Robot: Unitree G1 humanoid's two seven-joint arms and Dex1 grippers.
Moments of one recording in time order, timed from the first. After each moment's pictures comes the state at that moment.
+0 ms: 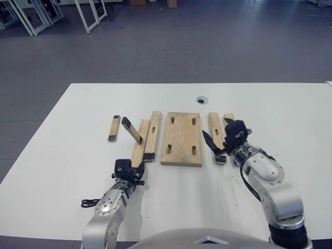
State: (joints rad) left arm 0.40 0.17 0.05 -0.46 -0.28 0.53 -0.11; right arm -0.03 -0.24 0.13 -0.66 0.06 0.74 0.28
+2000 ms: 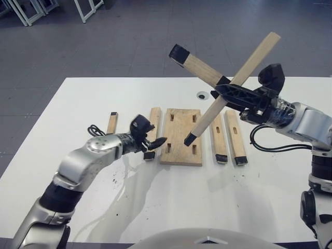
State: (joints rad) left arm -0.28 0.80 -0.39 -0.30 -0.43 0.68 -0.44; right arm -0.53 -0.60 -0.16 -0.07 1.93 1.14 0.15
